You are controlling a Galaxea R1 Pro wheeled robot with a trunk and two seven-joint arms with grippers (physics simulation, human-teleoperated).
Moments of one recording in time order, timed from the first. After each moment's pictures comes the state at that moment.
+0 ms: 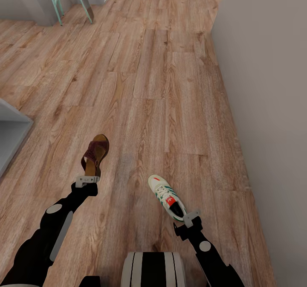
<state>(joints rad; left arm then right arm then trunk) -0.40 0.12 0.05 -1.37 0.08 0.36 -0.16 -0.35 0.08 0.13 -0.88 0.36 0.09 0.05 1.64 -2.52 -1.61</state>
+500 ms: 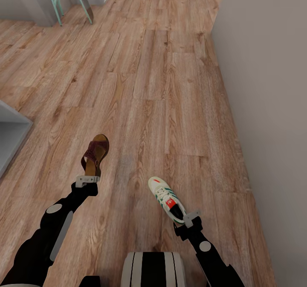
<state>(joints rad) -0.40 0.12 0.05 -1.37 0.08 0.36 -0.16 -0.35 0.08 0.13 -0.88 0.36 0.09 0.05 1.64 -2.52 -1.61</state>
